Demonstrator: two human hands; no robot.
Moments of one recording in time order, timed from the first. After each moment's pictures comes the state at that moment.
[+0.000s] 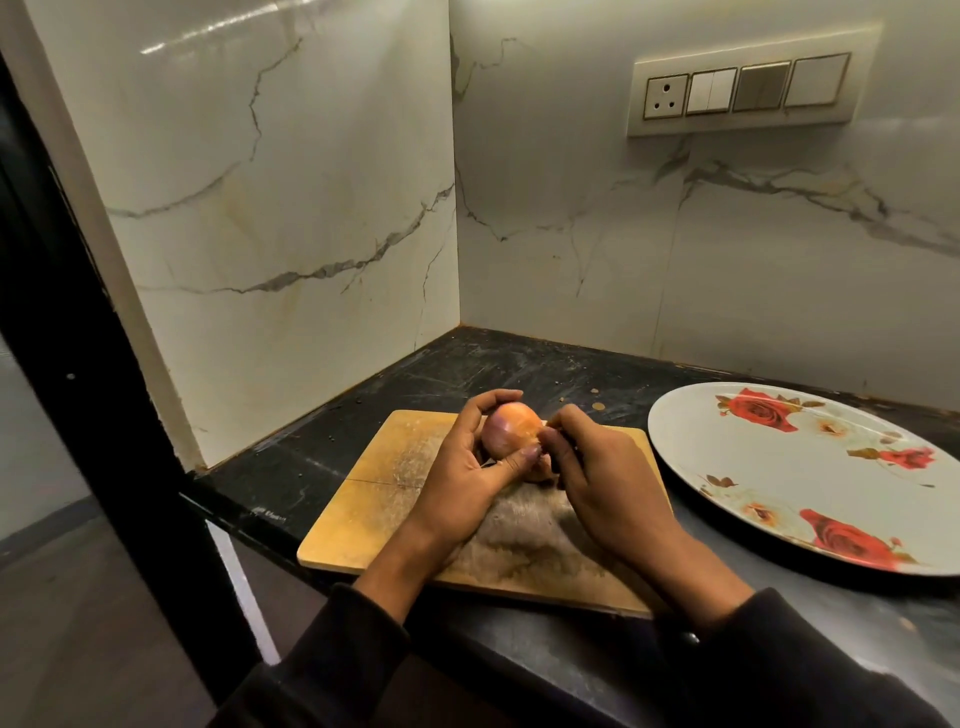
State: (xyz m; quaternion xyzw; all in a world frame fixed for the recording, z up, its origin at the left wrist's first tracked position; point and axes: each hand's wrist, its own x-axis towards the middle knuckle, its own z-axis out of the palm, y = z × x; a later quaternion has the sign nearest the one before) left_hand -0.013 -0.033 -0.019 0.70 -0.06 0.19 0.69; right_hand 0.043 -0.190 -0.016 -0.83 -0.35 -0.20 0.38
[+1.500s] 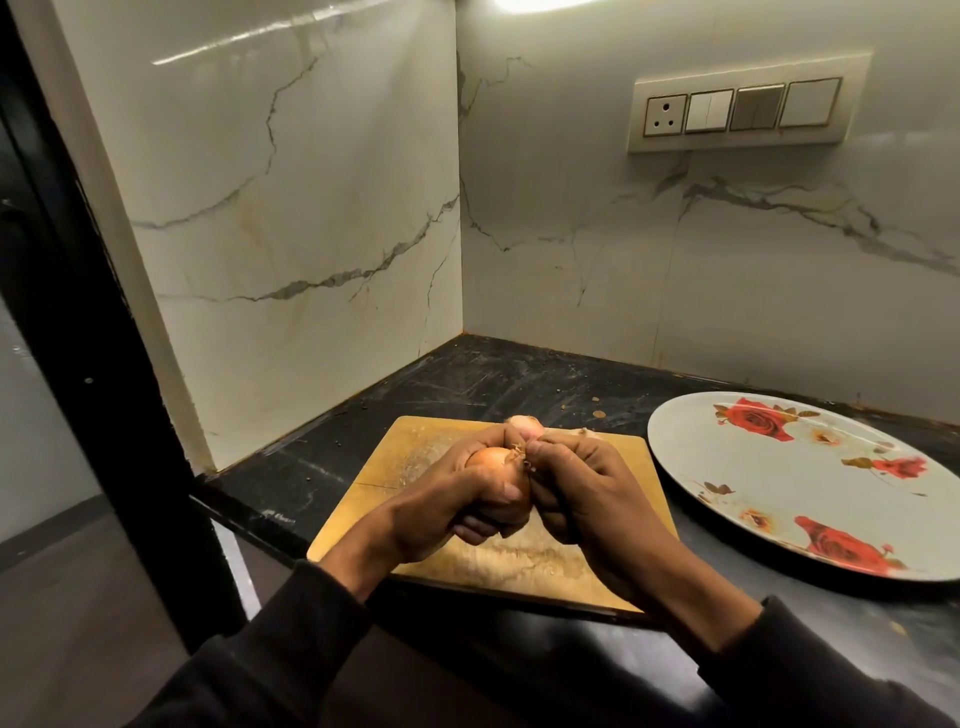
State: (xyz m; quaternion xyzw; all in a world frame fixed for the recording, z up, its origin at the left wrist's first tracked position) left_hand -0.037 -0.003 0.005 0.70 -0.19 -0.09 0.69; right_hand -0.008 -0.180 0.014 -0.62 -0.30 0.16 0.71
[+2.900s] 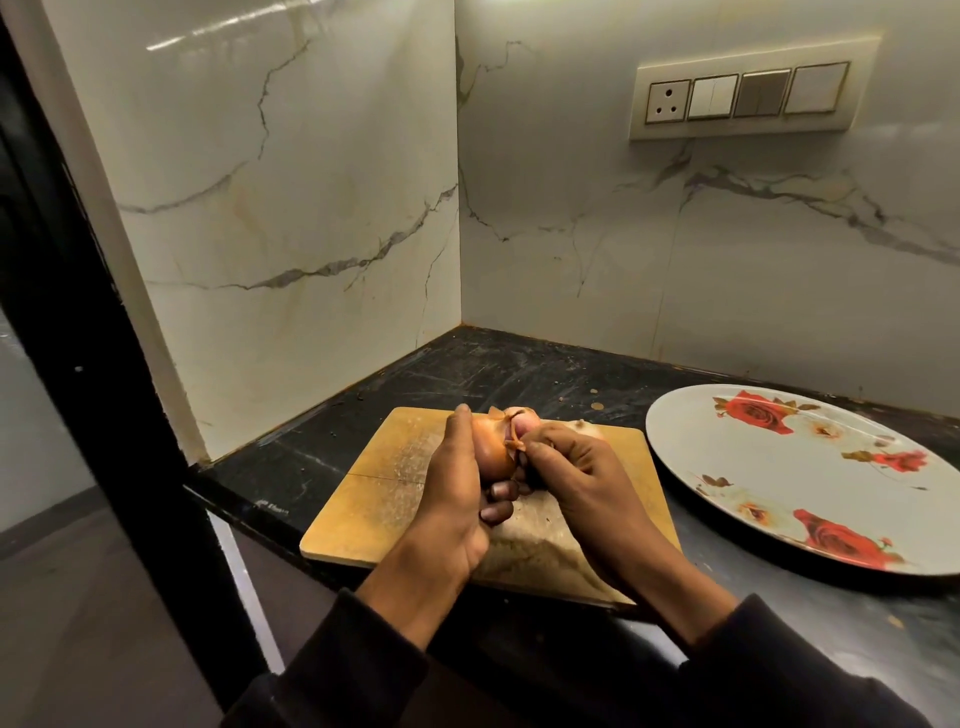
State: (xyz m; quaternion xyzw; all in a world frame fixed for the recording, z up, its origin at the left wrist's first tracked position) left_hand -0.027 -0.053 0.003 0.51 0.17 0.09 0.84; right_hand 0.015 -0.170 -0.014 -0.67 -0.30 0.02 0.68
